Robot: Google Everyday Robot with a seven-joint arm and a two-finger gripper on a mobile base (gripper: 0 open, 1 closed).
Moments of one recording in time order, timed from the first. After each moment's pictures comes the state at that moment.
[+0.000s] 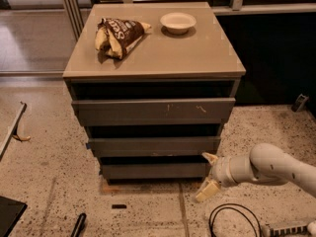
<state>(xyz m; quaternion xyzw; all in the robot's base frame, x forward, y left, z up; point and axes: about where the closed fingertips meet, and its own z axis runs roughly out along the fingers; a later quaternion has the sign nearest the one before) 0.499 -0.152 0.504 -0.51 0.76 0.25 0.31</state>
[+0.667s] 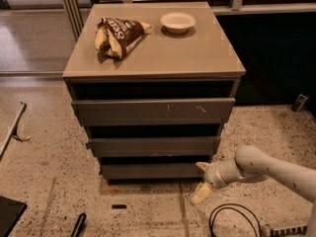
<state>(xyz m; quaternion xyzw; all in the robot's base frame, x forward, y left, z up) 0.517 -0.150 0.412 -0.51 0.77 0.29 0.25</state>
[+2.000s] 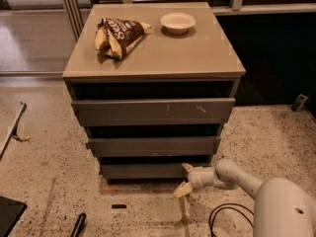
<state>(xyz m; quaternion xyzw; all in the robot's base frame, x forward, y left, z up) 0.606 -0.101 0.255 -0.46 0.75 0.33 0.34</state>
